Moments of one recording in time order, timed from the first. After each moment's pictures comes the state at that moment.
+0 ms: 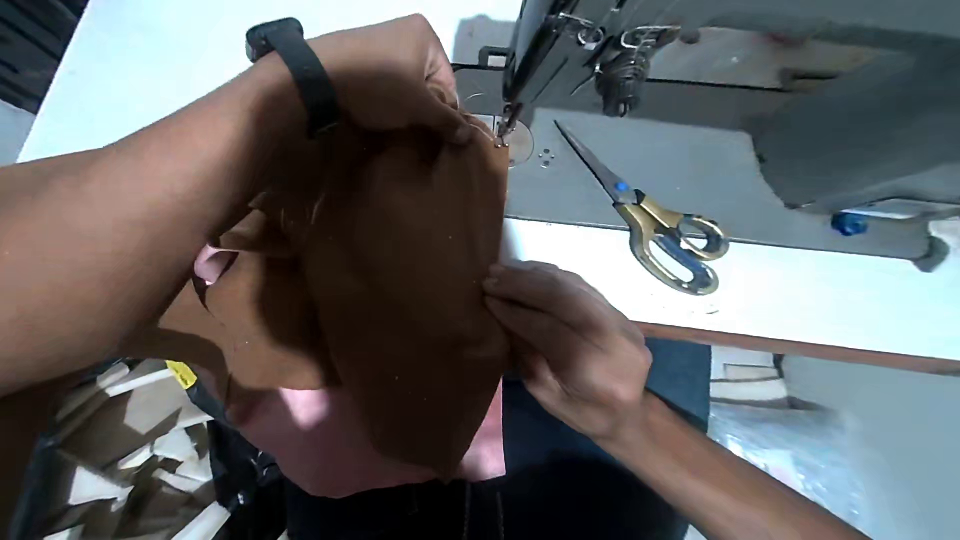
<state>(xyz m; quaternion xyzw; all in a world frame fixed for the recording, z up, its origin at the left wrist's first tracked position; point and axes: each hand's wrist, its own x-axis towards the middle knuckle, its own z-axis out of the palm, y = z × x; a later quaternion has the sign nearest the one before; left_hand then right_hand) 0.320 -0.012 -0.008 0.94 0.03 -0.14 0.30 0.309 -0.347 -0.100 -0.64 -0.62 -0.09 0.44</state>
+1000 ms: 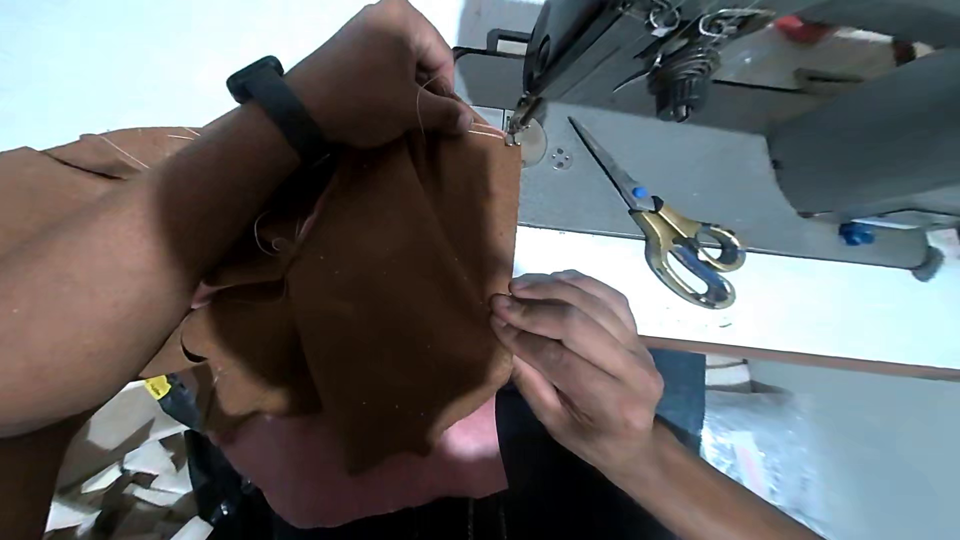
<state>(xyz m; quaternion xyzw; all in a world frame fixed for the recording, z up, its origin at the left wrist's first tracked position) 0.306 -0.004 -0.042 0.94 0.02 0.03 0.33 0.304 -0.354 -0.110 -0.69 -0.60 -0.10 0.39</state>
